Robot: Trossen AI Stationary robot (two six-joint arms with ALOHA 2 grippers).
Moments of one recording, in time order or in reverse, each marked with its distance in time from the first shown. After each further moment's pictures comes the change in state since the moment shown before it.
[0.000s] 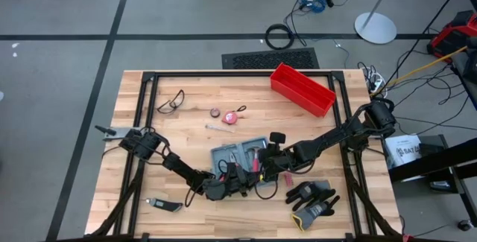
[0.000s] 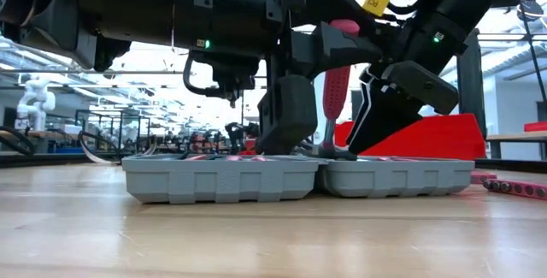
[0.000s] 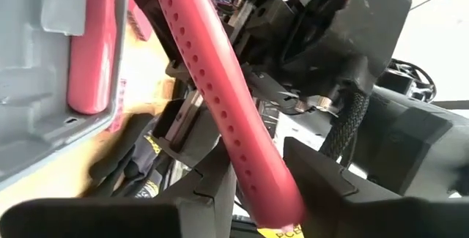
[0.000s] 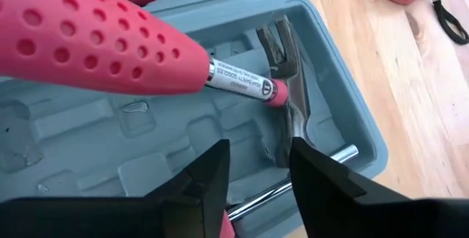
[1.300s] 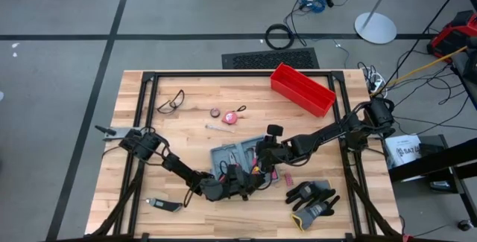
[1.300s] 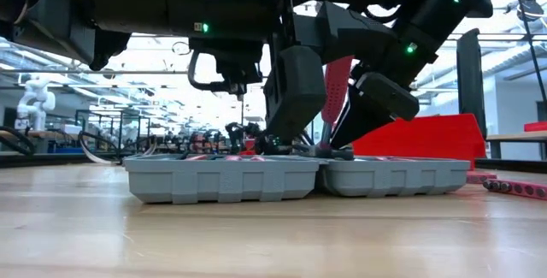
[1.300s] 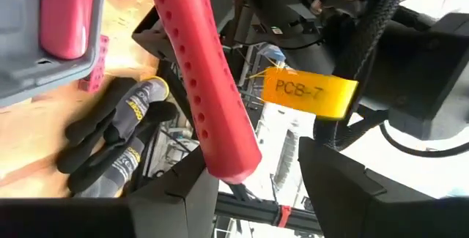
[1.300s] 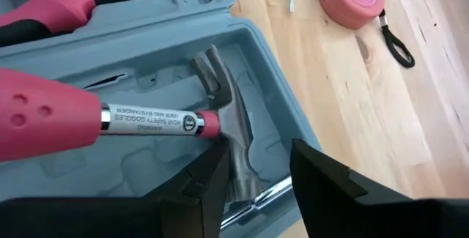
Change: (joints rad) left arm -0.012 -0.001 0.001 0.065 0.068 -0.030; right arm -0.079 0.001 -0.002 0.057 0.050 -0.113
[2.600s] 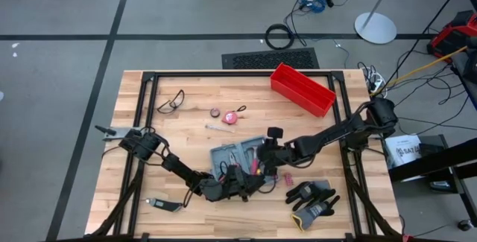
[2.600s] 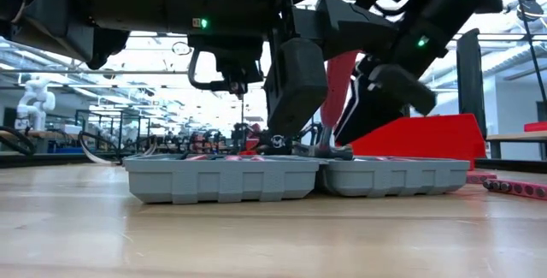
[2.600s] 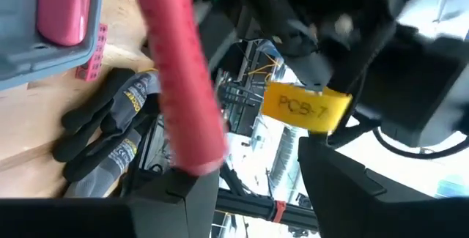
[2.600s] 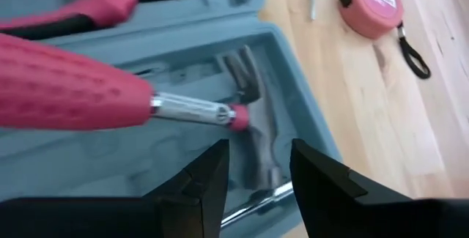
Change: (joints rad) left arm 0.000 0.000 0.000 0.002 0.010 -0.027; right arm 0.034 -0.032 -0.023 0.020 -0.032 -0.036
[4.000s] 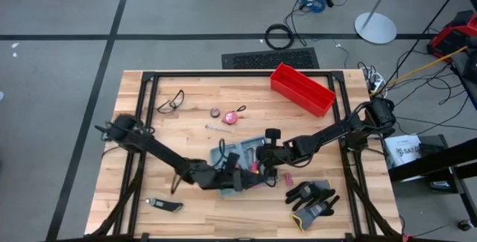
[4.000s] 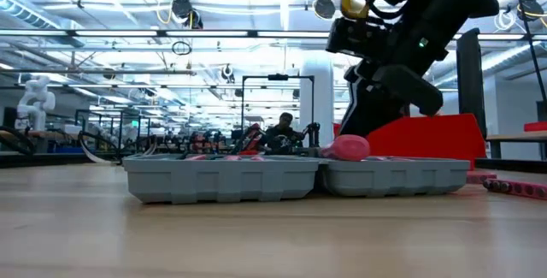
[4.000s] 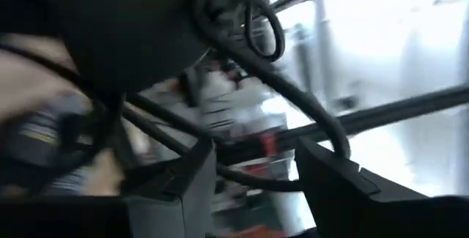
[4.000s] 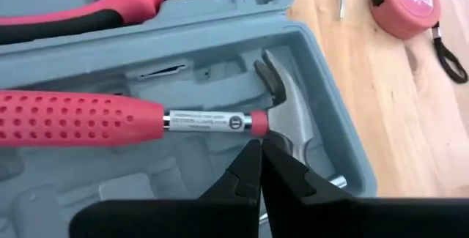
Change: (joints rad) left arm 0.038 -0.329 0.009 -0.264 0.265 0.561; right arm -0.015 0.017 0.000 0.016 -0.074 -0.028
